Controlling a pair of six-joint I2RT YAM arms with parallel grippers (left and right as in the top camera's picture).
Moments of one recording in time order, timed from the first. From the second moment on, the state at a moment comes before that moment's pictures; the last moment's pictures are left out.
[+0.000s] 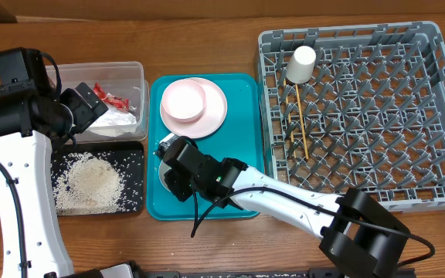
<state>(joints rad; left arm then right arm) 0.25 1.47 1.59 -1.29 0.04 -0.53 1.02 1.86 1.26 -0.31 -0.06 0.31</state>
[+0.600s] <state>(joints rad) 0.25 1.47 1.59 -1.29 0.04 -0.53 1.06 1.95 1.26 -0.34 -0.09 0.31</state>
